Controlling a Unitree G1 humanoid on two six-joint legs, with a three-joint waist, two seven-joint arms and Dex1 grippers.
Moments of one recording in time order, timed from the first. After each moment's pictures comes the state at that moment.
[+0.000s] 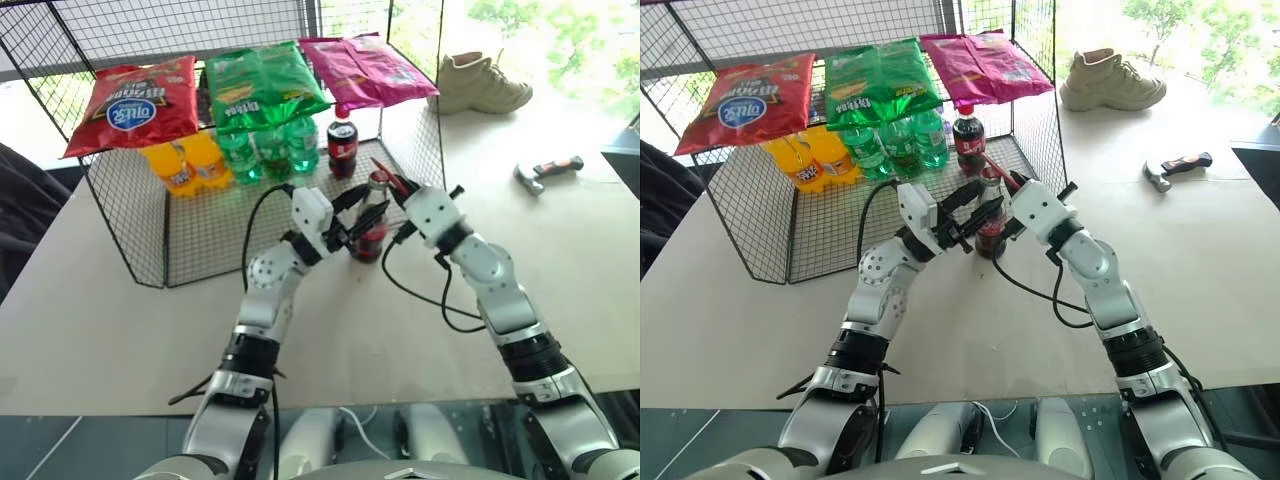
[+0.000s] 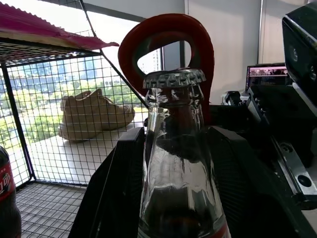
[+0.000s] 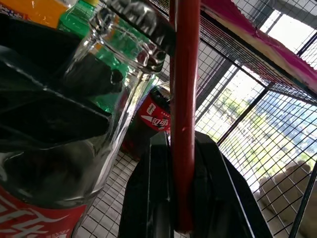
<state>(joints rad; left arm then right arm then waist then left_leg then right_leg) -0.47 0.14 -0.08 0.20 -0.30 -0.20 -0.78 -0.48 -0.28 0.21 0.06 -0.19 -0.15 0.32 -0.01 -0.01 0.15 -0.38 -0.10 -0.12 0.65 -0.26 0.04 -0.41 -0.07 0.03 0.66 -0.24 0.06</state>
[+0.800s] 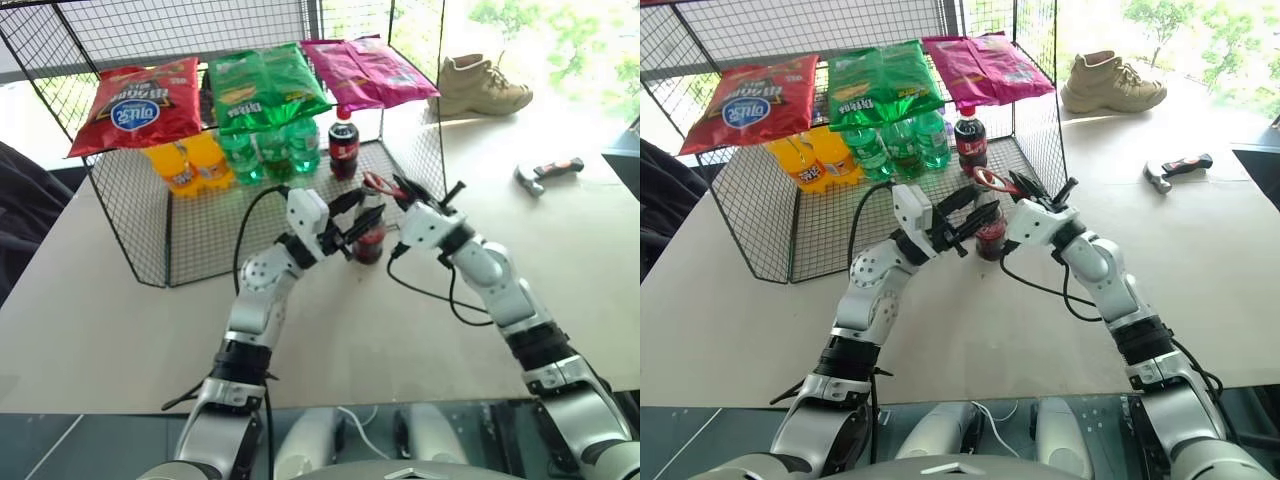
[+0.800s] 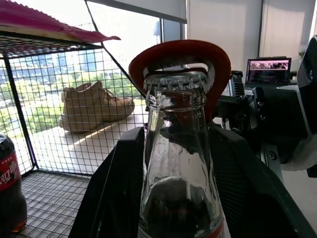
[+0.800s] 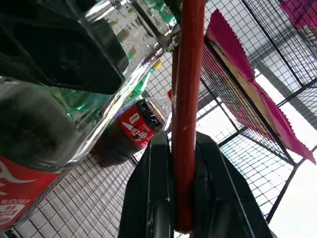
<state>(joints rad) -0.44 0.16 -0.08 0.13 -0.31 -0.11 -0.78 -0.54 -0.34 0.24 0.24 -0.43 -0.44 0.21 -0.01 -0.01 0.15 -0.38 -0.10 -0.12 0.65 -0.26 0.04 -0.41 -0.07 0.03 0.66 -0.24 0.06</state>
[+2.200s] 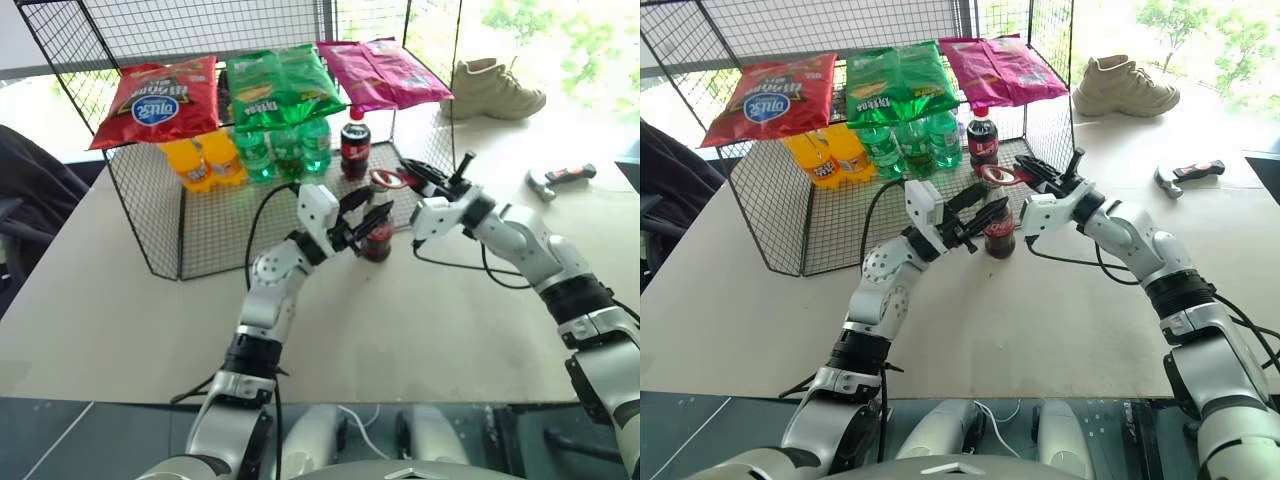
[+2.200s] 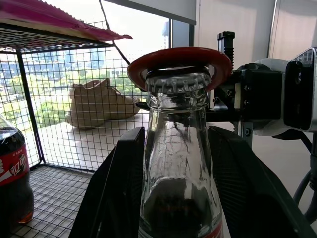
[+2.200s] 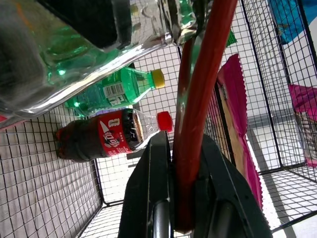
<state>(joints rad) -0.49 0.11 -0.09 0.19 -0.29 -0.10 -0.76 -0.76 -0.57 0.33 0.48 -0.58 -0.68 0.11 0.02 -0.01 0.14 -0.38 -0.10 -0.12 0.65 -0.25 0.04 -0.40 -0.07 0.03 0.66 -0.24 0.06</state>
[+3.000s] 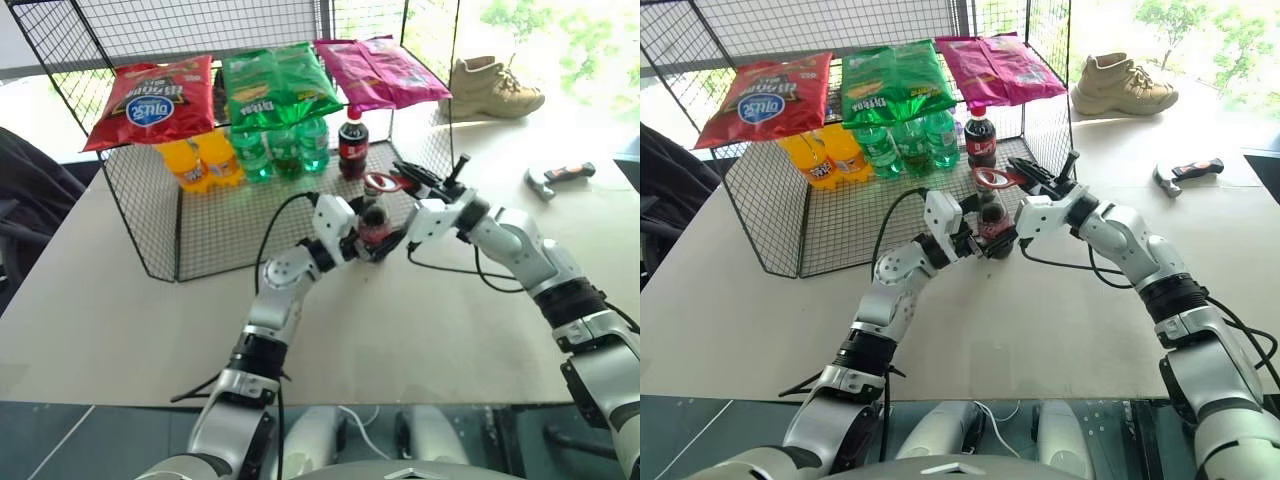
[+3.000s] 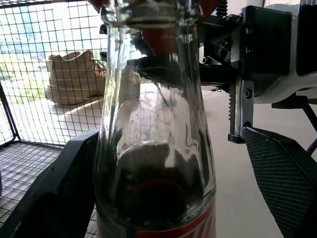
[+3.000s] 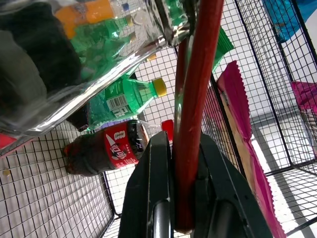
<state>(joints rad) -0.49 0.10 -0.12 0.25 -0.24 -0.10 -0.76 -0.75 -0.55 0.34 0.45 -0.53 -0.68 0.13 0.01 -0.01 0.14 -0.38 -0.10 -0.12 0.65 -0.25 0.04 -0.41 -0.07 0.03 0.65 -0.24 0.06</state>
